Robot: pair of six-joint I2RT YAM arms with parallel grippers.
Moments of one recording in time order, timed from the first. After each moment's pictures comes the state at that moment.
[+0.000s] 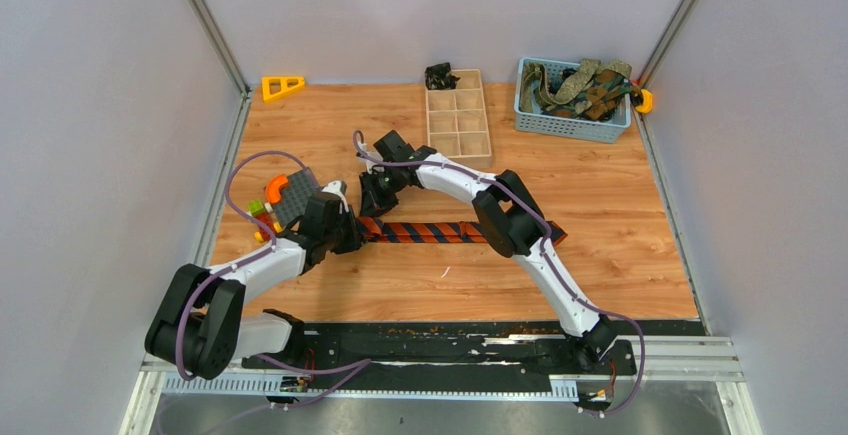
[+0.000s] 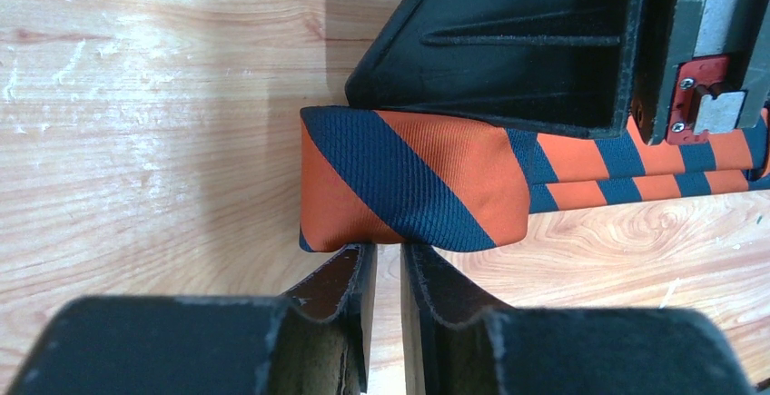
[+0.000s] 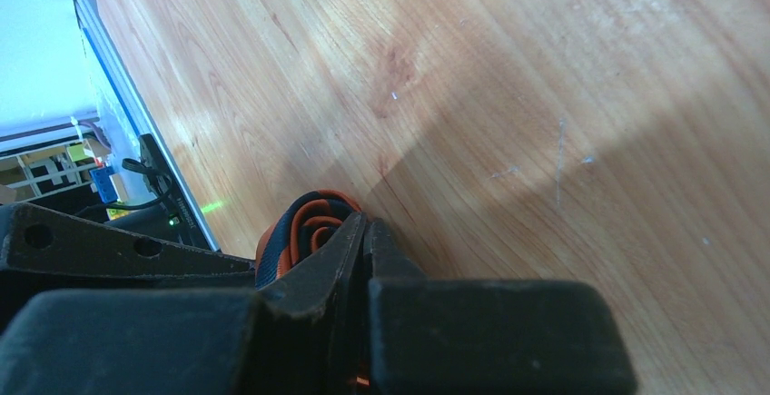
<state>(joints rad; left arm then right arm) -0.37 1.25 0.43 -0.01 0.06 -0.56 0.78 2.55 2.11 -0.52 -0.69 0.44</state>
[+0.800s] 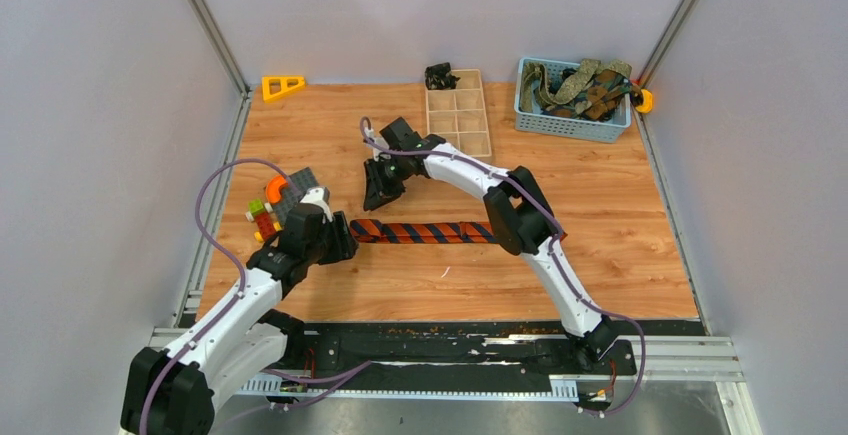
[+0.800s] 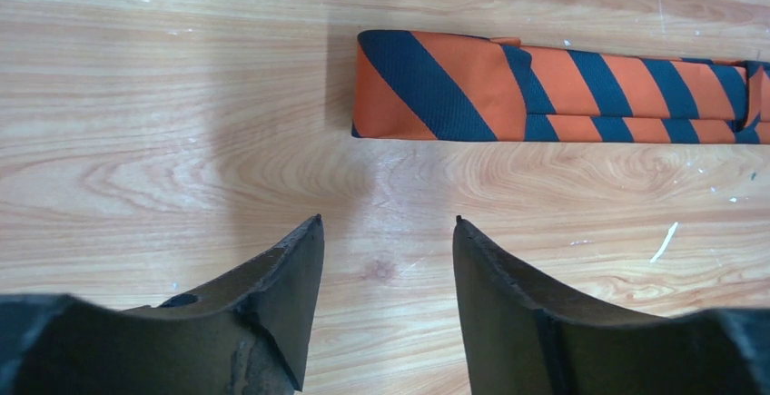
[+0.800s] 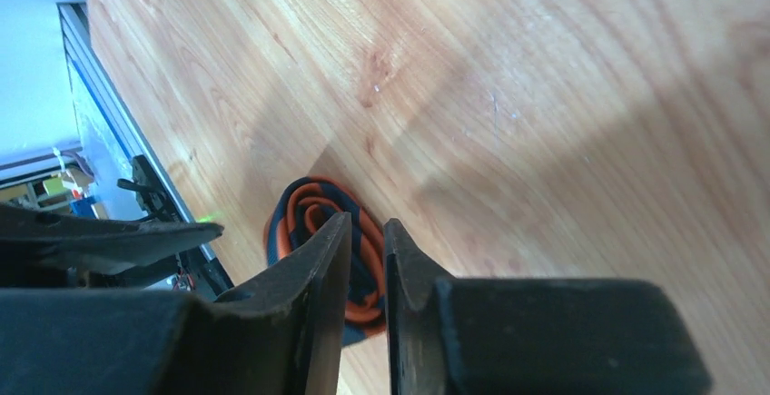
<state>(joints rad) -0.37 0.85 0.41 -0.33 0.00 -0.53 0.75 2.51 2.13 -0.58 -0.61 0.42</state>
